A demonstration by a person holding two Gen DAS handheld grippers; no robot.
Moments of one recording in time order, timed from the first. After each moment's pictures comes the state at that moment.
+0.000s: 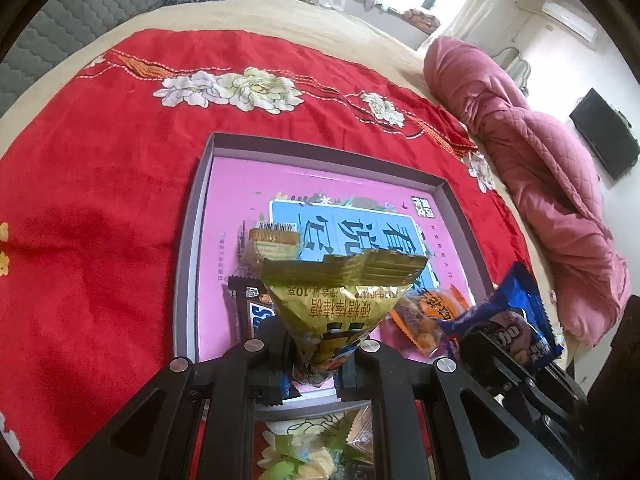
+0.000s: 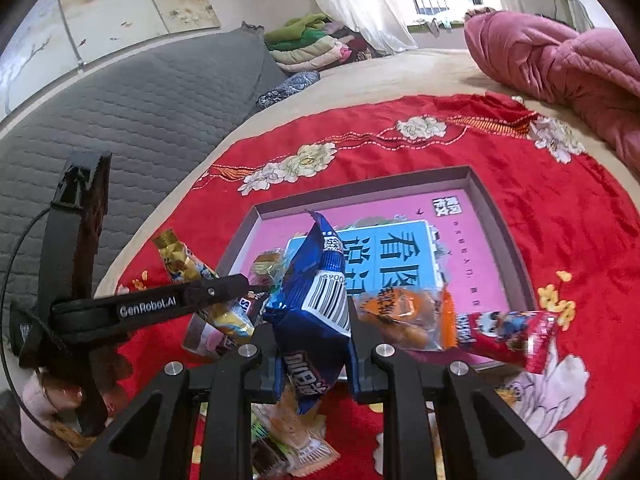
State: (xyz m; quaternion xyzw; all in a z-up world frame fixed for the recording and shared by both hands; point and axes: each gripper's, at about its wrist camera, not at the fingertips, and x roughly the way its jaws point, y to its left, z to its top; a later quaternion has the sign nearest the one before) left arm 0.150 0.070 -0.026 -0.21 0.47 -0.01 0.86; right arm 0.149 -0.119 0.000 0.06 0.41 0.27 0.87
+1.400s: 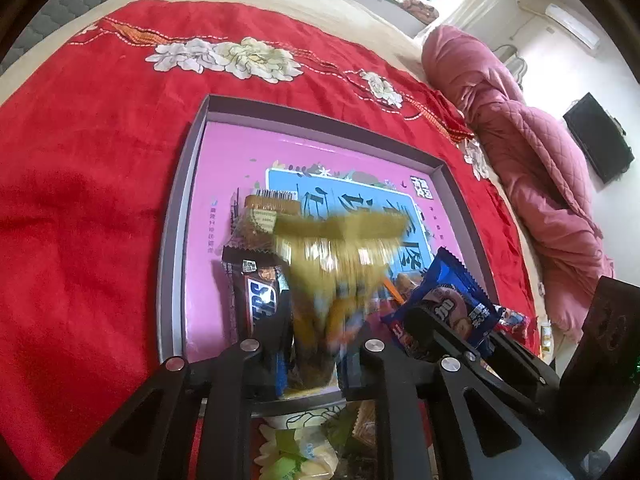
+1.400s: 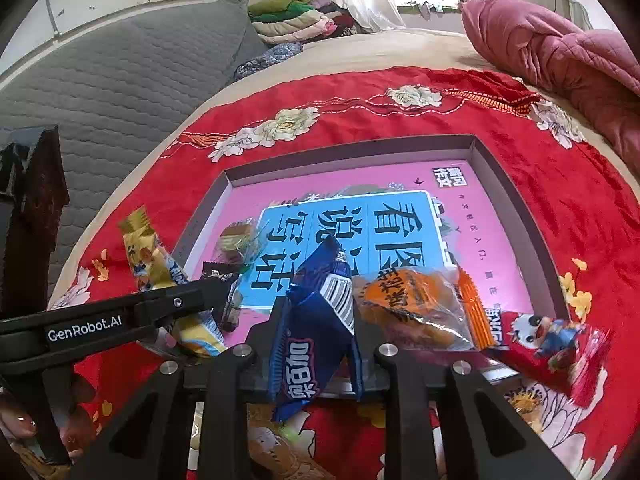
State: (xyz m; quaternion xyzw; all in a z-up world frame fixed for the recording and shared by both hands) left arm 0.152 0.075 -0.048 -0.24 0.49 -0.03 0.84; right arm 0.164 -0.092 -0.034 0.01 0.44 0.23 0.87
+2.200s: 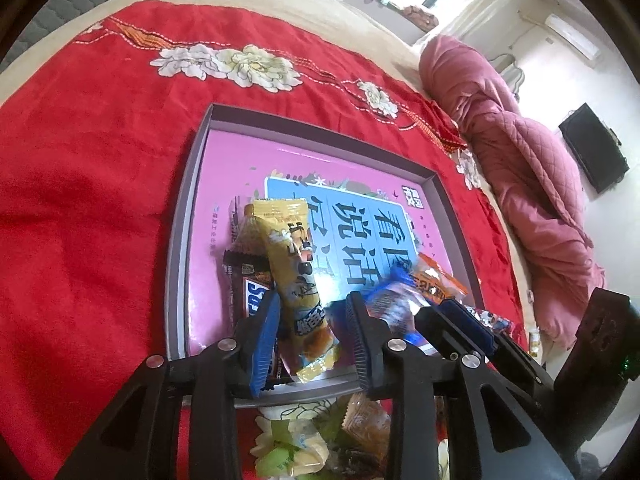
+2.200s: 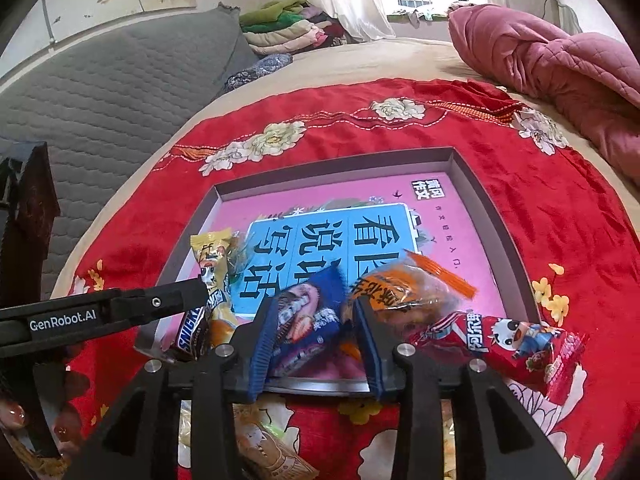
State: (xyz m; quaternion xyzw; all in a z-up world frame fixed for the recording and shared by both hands) left arm 0.146 0.082 -0.036 -0.26 0.48 -0.04 0.84; right arm 0.161 -0.106 -0.021 0.01 0.43 0.21 0.88
